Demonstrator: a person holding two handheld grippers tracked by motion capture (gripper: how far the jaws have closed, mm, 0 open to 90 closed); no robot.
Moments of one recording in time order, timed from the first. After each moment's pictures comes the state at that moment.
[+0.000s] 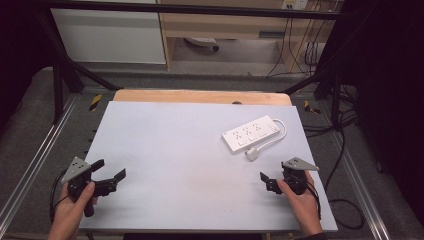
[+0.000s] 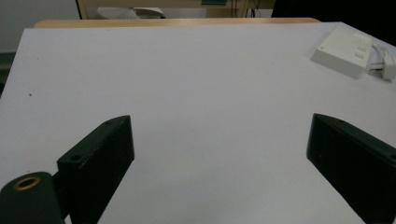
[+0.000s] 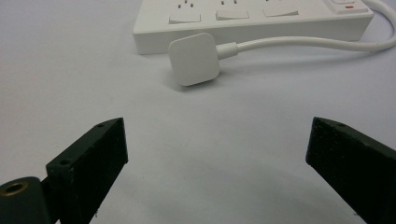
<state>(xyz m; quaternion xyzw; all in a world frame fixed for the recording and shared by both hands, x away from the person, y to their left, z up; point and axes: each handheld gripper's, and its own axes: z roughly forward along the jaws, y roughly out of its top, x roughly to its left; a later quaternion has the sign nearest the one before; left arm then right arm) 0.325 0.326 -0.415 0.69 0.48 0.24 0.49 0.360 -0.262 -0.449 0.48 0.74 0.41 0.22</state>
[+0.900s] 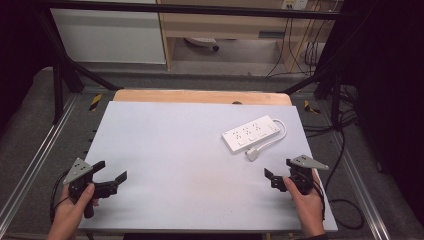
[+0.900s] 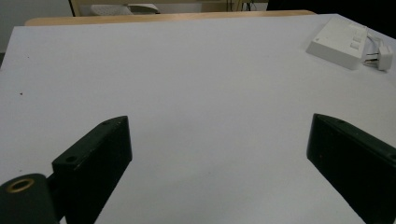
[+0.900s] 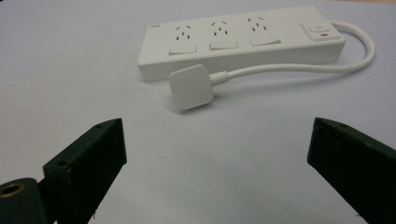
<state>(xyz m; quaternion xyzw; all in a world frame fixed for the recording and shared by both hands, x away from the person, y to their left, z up) 0.323 0.324 -0.417 0.70 0.46 0.24 0.48 0.355 -0.271 -0.429 0.49 0.72 0.44 0.23</state>
